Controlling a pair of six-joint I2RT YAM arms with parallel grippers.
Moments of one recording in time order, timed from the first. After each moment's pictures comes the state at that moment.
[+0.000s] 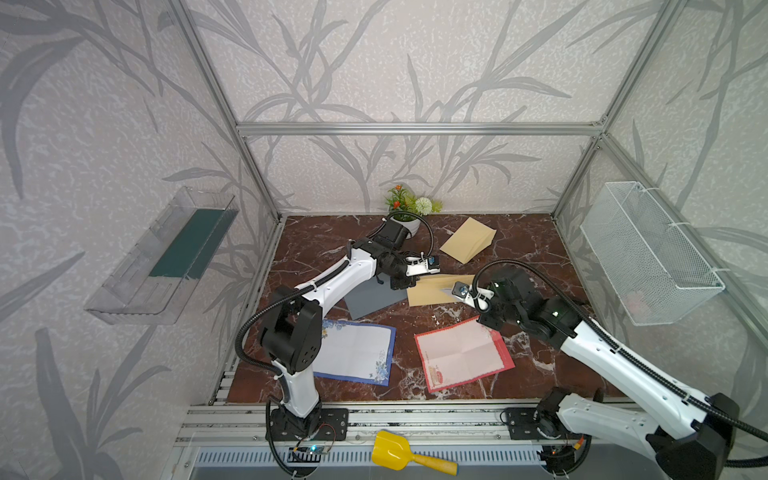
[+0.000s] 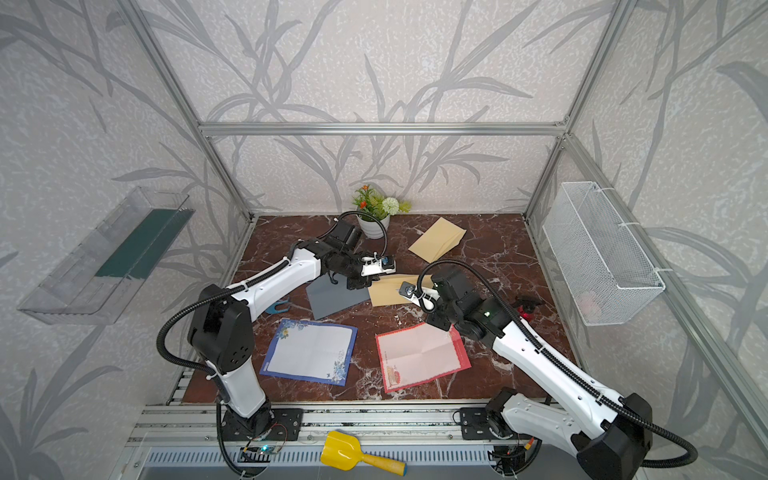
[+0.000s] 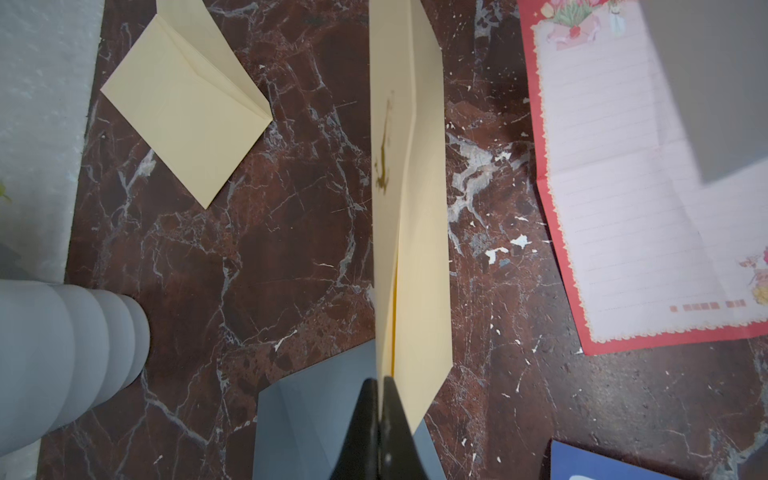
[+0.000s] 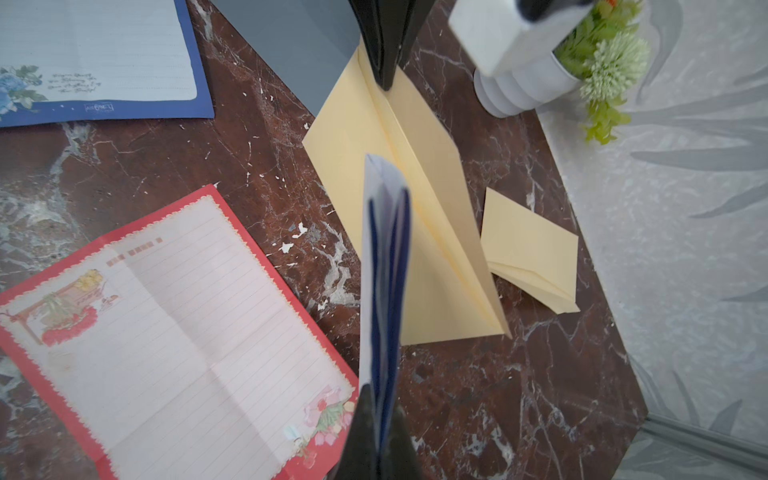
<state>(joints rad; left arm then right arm) -0.53 1.81 1.48 -0.72 0.39 1.00 0.67 1.08 0.96 -0.67 0.07 -0.66</state>
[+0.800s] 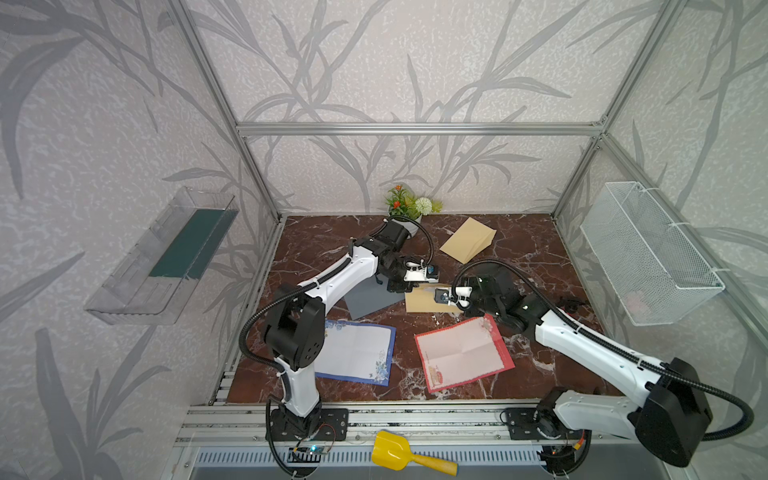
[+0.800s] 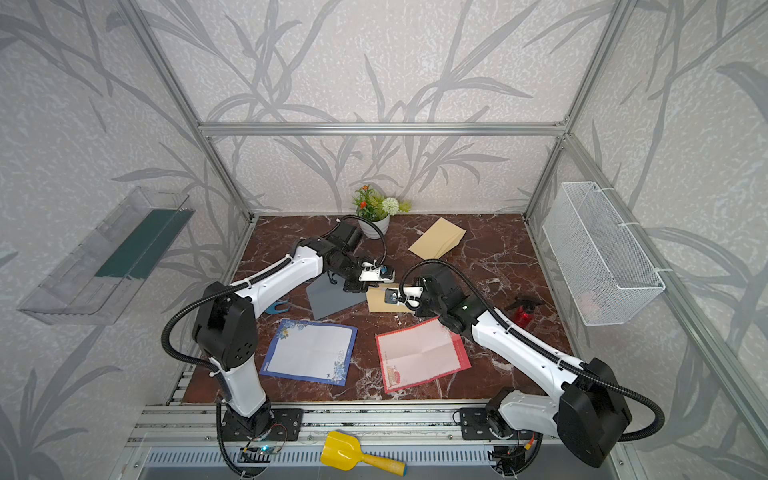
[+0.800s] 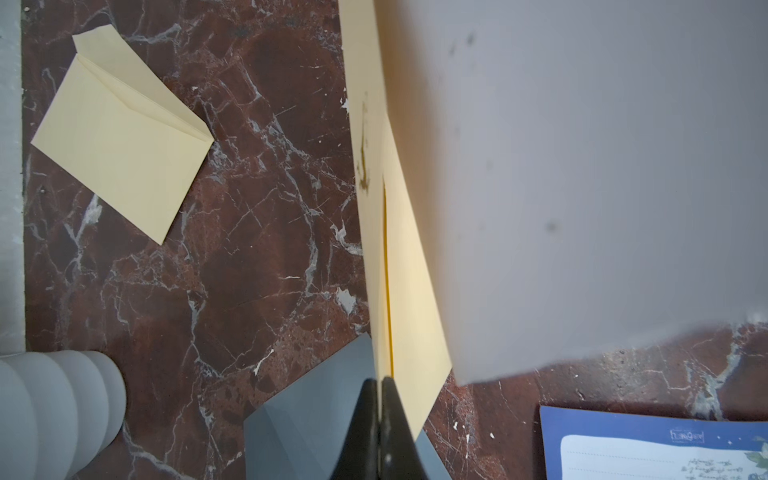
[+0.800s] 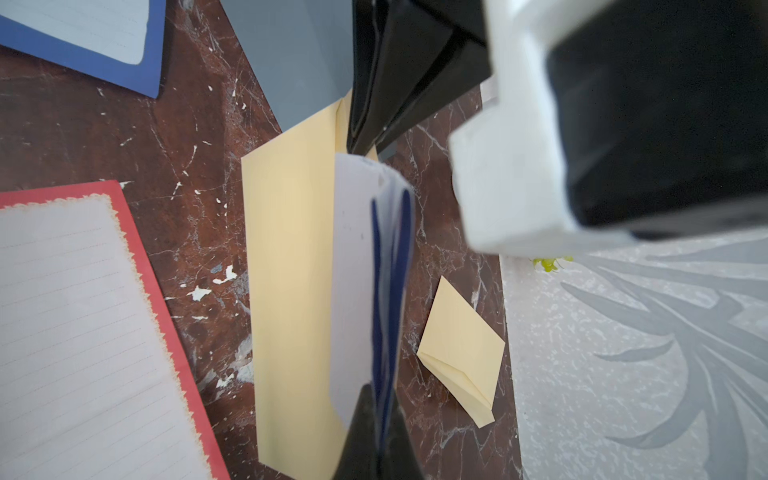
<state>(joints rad) -0.53 1.85 1.53 -0.84 0.43 1.17 0.65 1.23 0.86 -0.28 0.02 -1.00</state>
